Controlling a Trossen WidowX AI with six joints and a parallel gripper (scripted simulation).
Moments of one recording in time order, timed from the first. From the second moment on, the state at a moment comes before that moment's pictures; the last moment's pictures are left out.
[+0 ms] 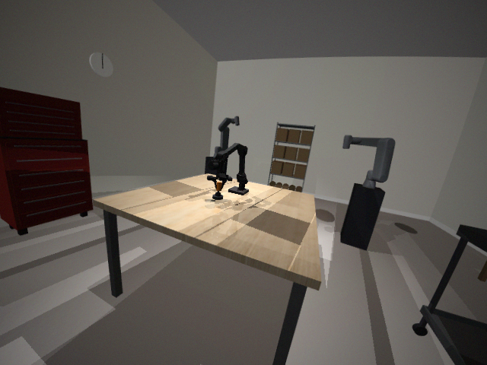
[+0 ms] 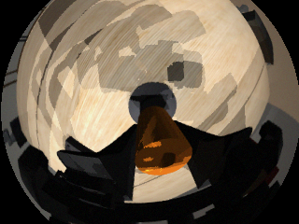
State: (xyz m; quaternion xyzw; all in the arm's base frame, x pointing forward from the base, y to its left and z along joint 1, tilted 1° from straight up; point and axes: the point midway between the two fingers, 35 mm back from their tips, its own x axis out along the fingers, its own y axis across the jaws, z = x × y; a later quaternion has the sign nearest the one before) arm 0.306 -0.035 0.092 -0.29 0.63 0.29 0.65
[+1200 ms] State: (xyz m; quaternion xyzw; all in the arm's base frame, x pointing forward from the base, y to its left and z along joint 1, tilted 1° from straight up) arm 0.312 -0.035 0.092 -0.30 0.63 0.29 0.65
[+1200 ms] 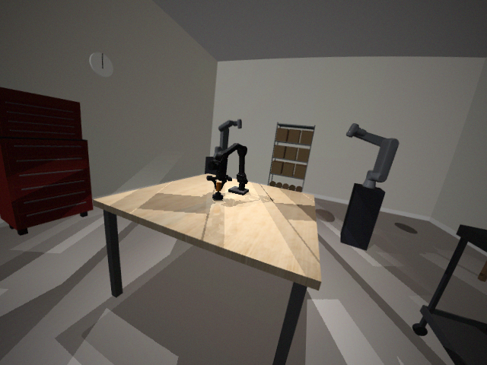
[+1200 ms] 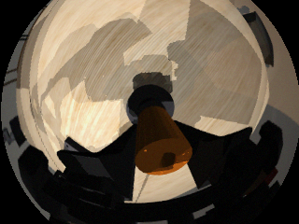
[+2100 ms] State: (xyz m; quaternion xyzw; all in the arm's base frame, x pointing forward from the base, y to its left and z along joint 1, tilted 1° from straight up) arm 0.310 -0.035 0.091 -0.36 0.60 0.36 0.62
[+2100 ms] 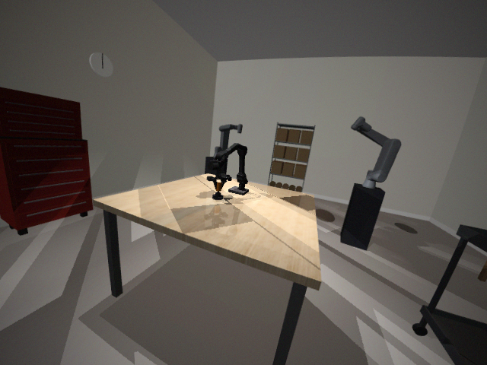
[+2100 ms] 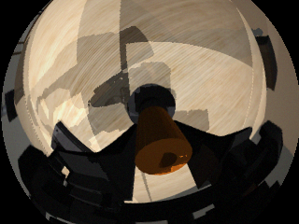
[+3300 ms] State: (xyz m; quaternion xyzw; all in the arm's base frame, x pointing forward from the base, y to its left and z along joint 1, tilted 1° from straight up) arm 0.307 -0.035 0.092 -0.42 0.56 0.42 0.58
